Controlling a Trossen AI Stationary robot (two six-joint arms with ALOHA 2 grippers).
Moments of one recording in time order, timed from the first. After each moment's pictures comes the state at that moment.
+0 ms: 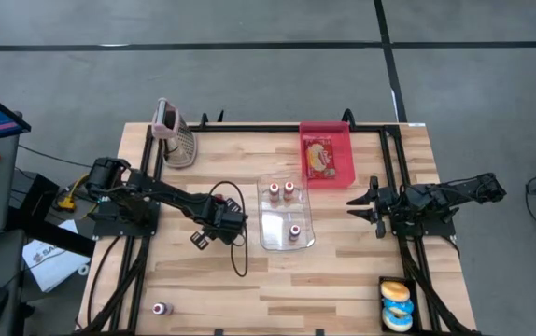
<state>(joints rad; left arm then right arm) -0.18 1.69 0.94 -0.74 -0.13 0.59 0.27 0.01 0.10 -0.28 0.29 0.16</state>
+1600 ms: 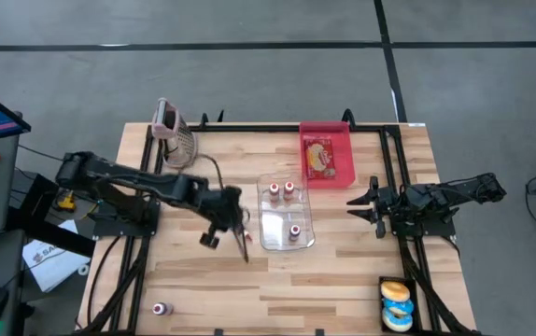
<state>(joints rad) -0.15 1.41 1.10 -0.71 0.00 0.27 0.27 0.01 0.10 -0.28 0.29 0.16</state>
